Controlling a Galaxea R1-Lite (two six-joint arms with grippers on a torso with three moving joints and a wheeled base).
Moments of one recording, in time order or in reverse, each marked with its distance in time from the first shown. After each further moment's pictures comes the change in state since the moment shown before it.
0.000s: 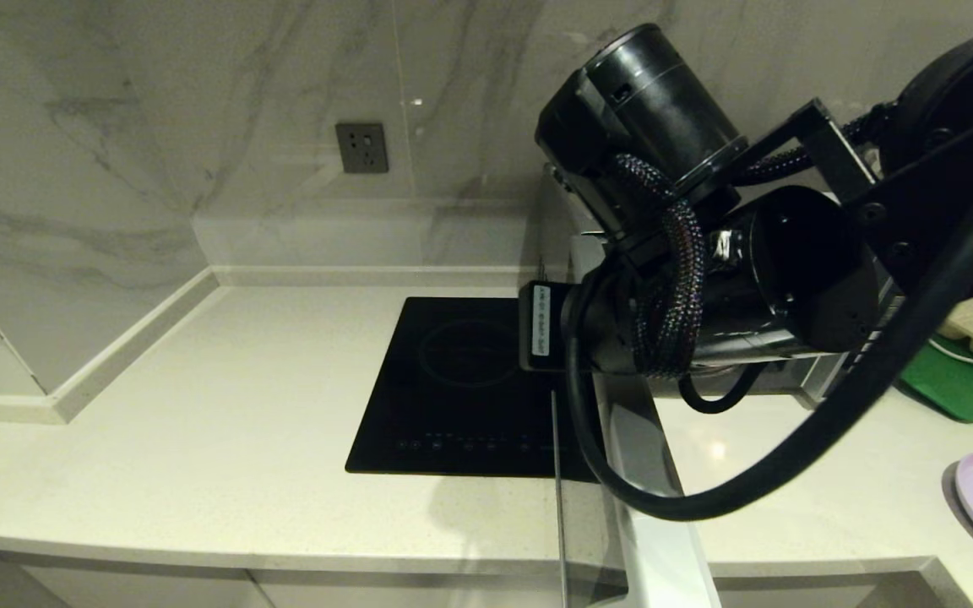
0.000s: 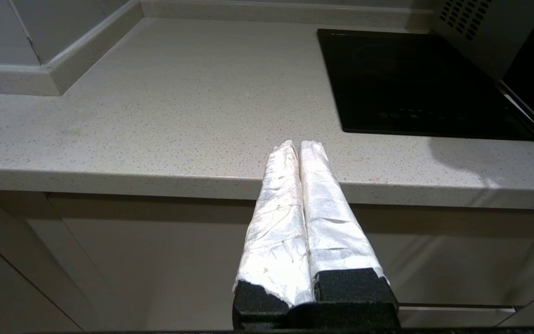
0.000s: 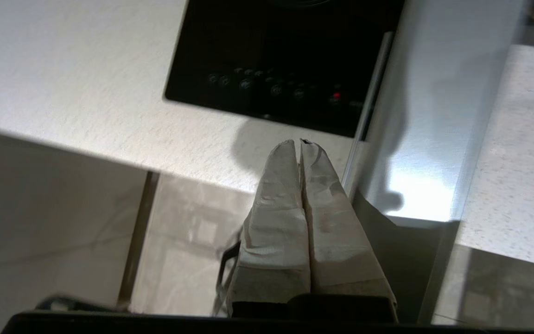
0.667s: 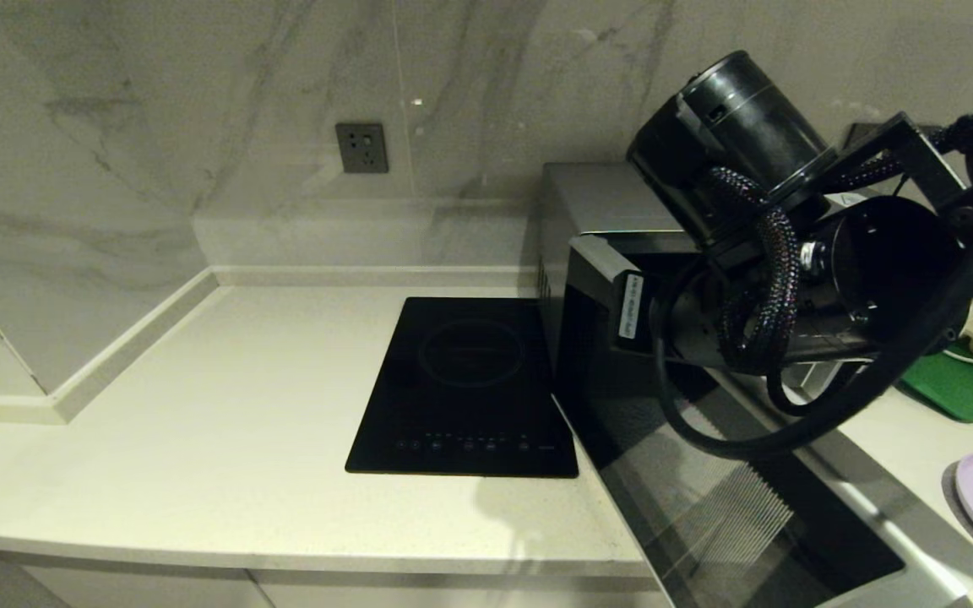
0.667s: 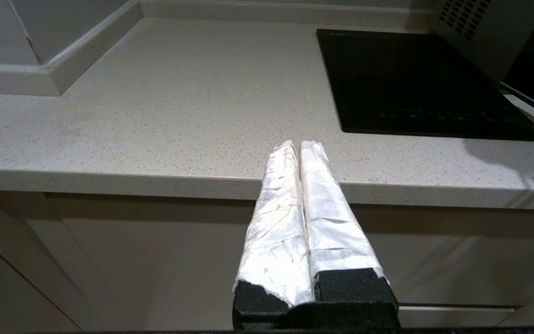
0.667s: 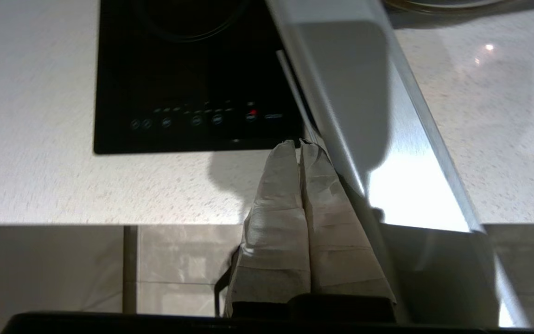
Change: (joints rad) left arm 0.000 0.000 0.000 -0.001 0.000 0.000; right arm -0.101 -0.104 0.164 0.004 -0.115 0.125
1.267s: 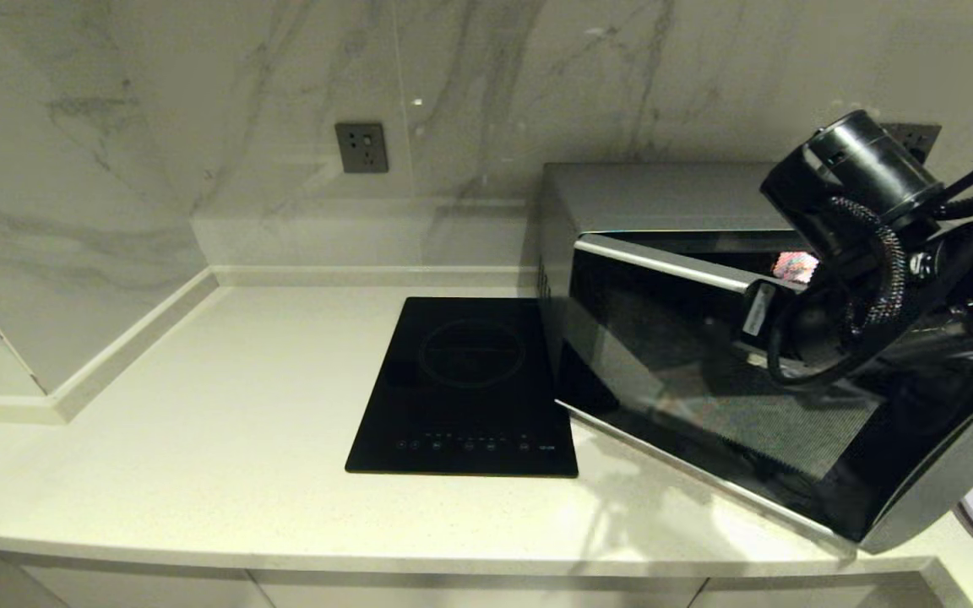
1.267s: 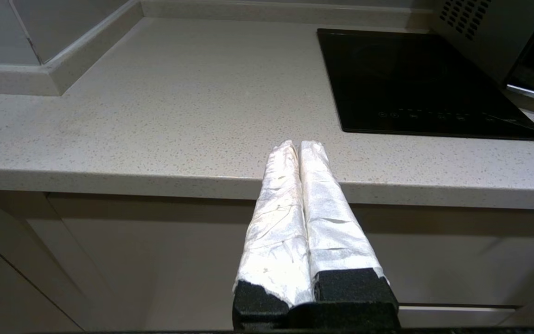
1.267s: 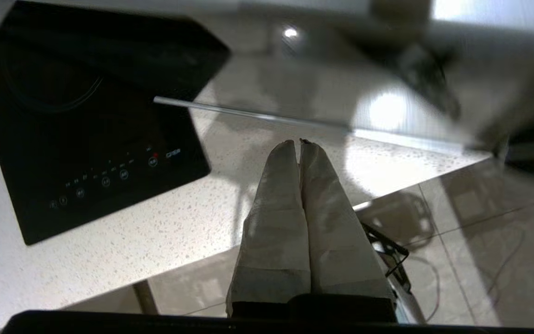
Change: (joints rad) left arm 0.000 0.000 0.000 0.001 0.000 0.000; right arm -0.267 -0.123 0.229 -0.007 0.042 0.137
